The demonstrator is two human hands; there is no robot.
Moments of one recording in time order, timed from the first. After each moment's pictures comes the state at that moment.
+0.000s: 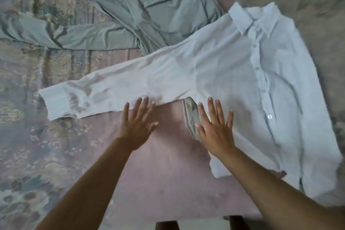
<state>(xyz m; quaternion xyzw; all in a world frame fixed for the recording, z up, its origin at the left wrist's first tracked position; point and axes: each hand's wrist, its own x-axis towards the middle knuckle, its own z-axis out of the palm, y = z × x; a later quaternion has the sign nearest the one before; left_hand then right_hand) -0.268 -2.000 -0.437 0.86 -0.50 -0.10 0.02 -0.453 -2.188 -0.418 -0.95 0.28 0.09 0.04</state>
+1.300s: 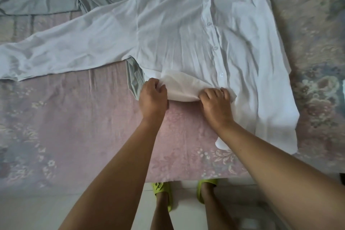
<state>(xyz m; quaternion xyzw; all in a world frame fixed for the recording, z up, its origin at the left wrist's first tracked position) -0.485 -2.173 -0.398 0.92 -0.08 -0.19 0.35 -0.619 -2.290 -0.462 -0.97 0.22 -0.13 0.03</state>
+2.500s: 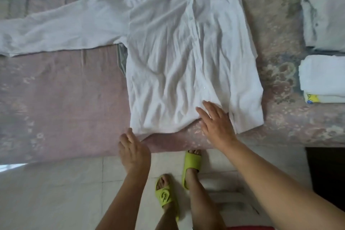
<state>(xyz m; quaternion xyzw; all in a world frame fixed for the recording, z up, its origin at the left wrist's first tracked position) -0.648 -2.020 -0.424 0.97 -0.10 -0.16 0.15 -0.761 -2.242 -0.436 -0.98 0.16 -0.06 0.07</state>
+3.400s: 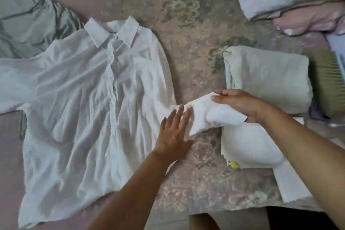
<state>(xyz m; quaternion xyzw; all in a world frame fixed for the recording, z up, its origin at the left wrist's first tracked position) -0.692 -2.441 -0.391 0.80 -0.51 -0.19 0.25 -0.763 -2.653 -0.287 -0.56 0.45 0.13 0.68</state>
